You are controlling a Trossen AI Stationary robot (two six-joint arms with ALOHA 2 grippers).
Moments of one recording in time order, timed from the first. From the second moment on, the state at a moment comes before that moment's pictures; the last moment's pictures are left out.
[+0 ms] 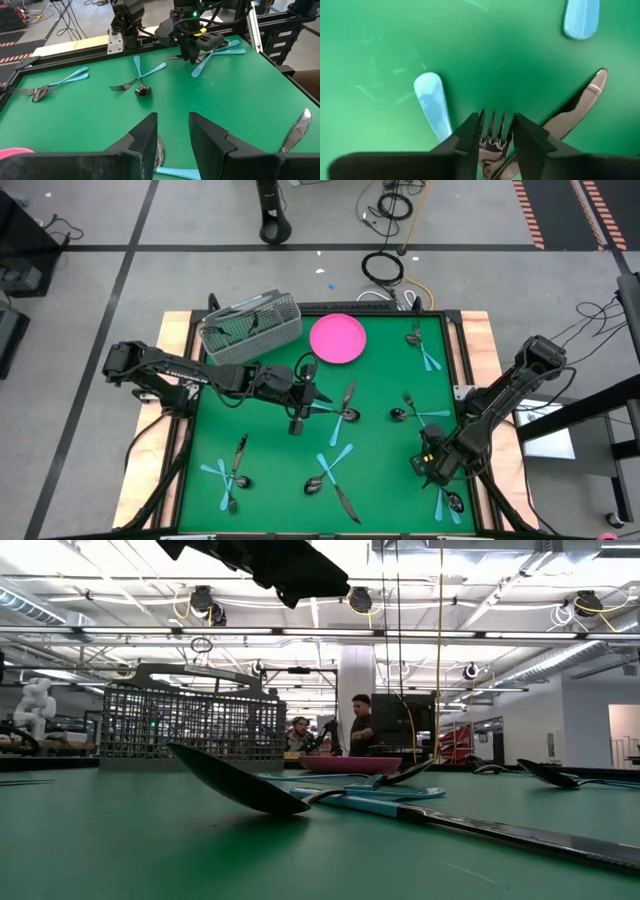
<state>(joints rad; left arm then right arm) -0.07 1.50 1.01 0.07 0.08 0.16 0.85 1.35 0.64 -0.73 0.01 2.02</state>
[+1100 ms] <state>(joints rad) -0.06 1.50 1.01 0.17 0.11 0.16 0.83 1.35 1.20 -1.35 0.86 1.62</state>
